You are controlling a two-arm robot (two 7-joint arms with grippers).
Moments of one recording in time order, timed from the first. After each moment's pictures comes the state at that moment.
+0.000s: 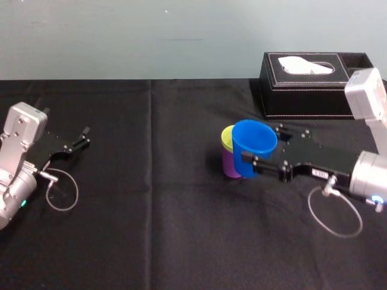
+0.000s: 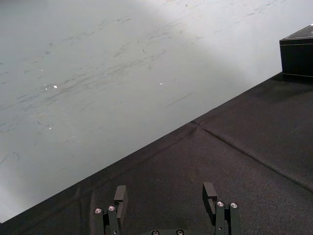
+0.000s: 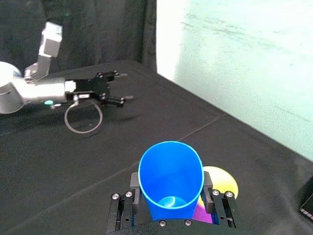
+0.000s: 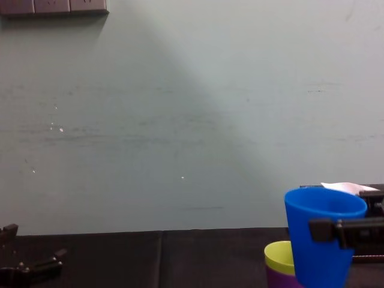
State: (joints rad) left arm -0.20 0.60 0.45 -1.41 -0.25 -0.12 0.03; right arm 0.14 0.79 -0.36 -1.84 0.57 0.21 0.52
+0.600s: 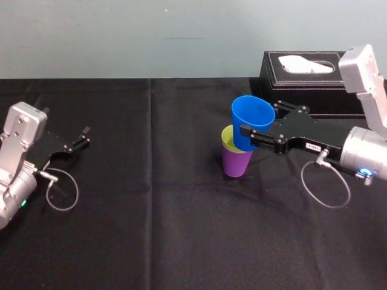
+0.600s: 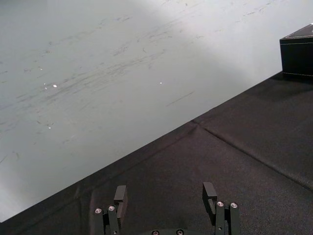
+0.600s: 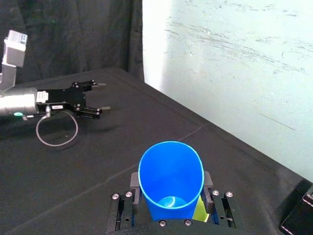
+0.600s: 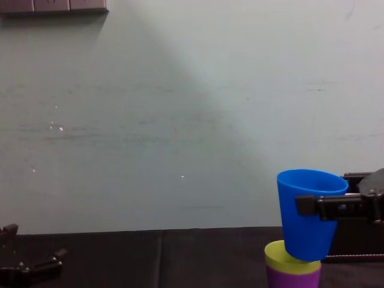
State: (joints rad) left arm -0.20 0.60 0.45 -1.41 -0.25 -0.12 0.03; right arm 0.28 0.71 -0.40 -1.68 0.55 0.18 0.54
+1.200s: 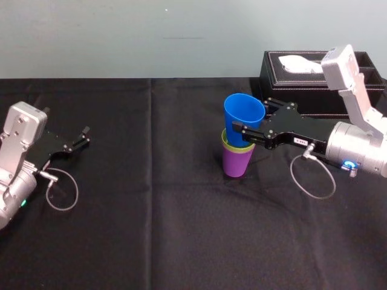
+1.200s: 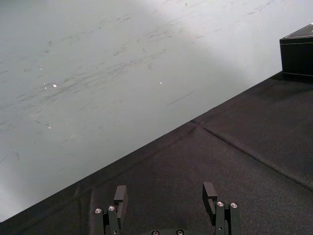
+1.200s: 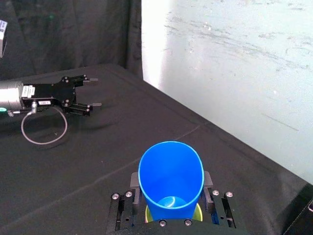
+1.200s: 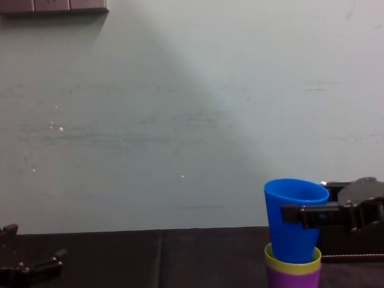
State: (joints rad) left arm -0.20 0.60 0.45 -1.41 -0.25 -0.12 0.03; right arm 0.38 0.64 -0.46 -1.53 0.50 0.13 0.59
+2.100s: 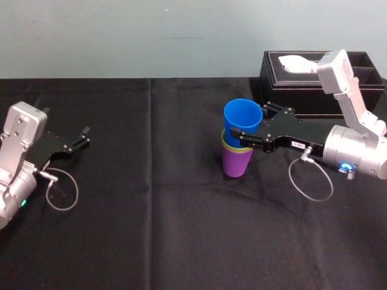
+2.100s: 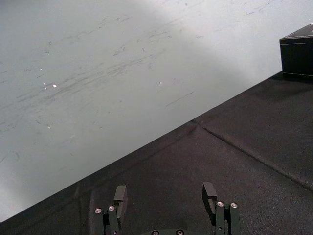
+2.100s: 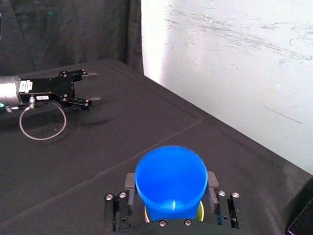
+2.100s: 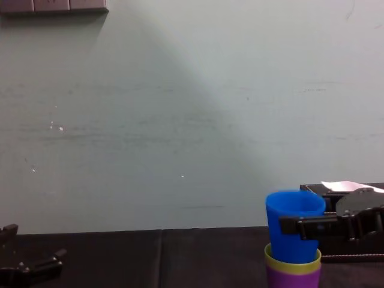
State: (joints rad) left arm -0.20 0.60 0.45 -1.41 -0.25 -0.12 0.03; right arm 0.39 0.62 -0.47 -1.49 0.50 0.14 0.60
